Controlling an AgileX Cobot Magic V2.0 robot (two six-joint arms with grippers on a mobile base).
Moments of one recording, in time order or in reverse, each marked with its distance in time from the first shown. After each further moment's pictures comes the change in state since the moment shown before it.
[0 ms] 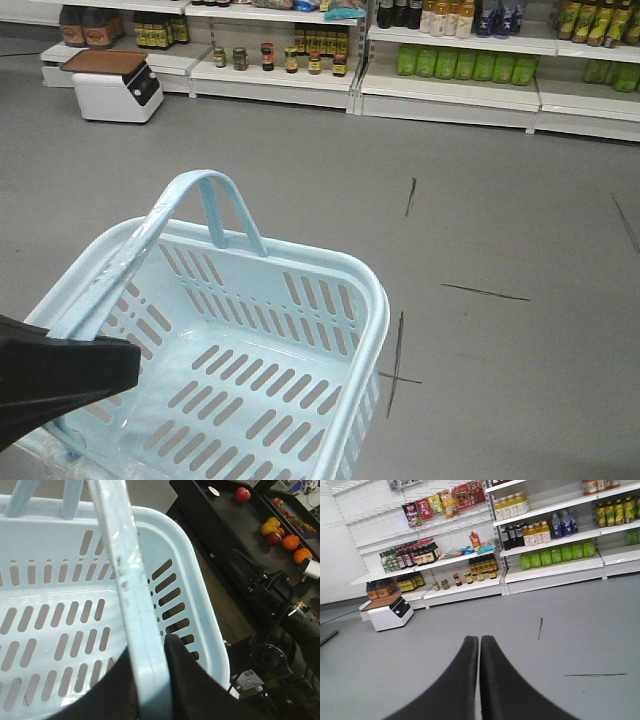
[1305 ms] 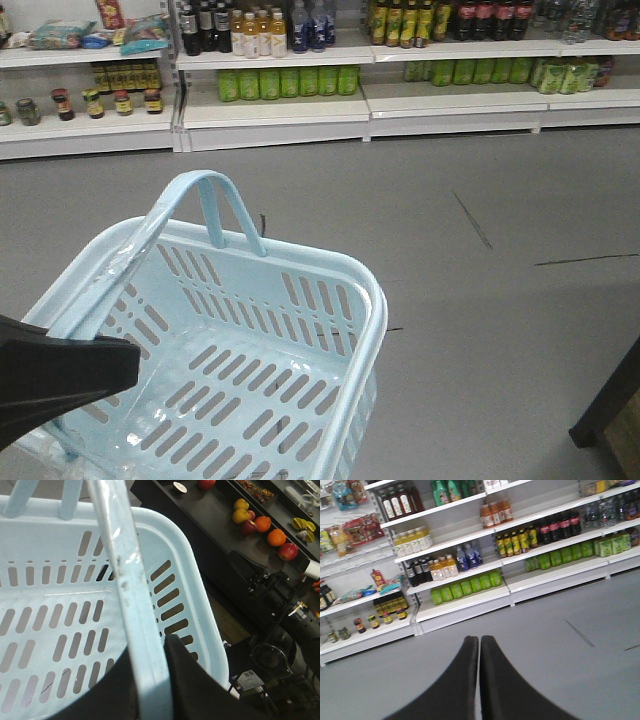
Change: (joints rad) left arm 0.000 0.000 0.000 0.000 0.000 0.000; right arm 0.000 0.000 0.000 0.000 0.000 0.000
